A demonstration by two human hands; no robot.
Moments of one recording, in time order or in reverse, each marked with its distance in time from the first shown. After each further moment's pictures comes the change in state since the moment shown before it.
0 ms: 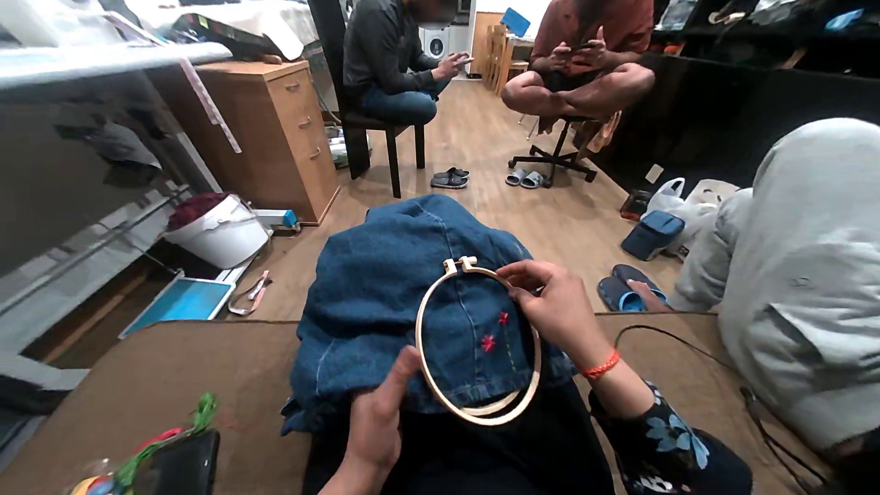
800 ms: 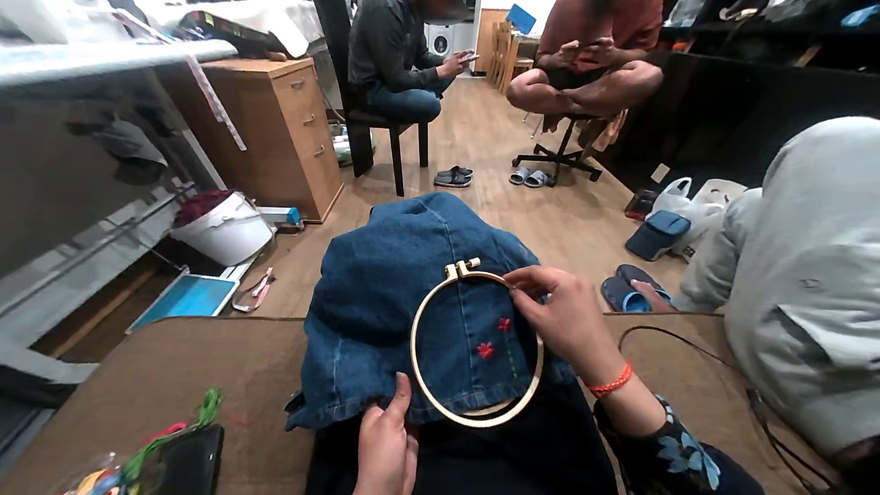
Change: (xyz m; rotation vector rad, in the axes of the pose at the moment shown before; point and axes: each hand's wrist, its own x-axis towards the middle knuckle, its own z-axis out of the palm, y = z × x) left_hand -0.017 -0.020 -0.005 -0.098 0.228 -0.311; right_hand -0.012 -0.004 0.001 -0.117 0.086 -0.141
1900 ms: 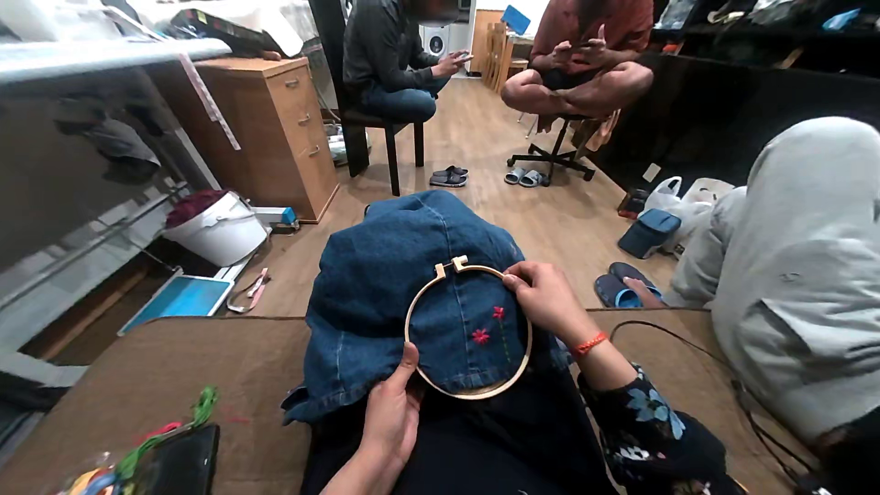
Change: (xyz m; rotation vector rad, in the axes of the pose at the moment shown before) left_hand 0.022 0.001 0.013 -0.081 -0.109 -0.104; right_hand 0.023 0.001 -0.001 0.049 -0.302 0.427
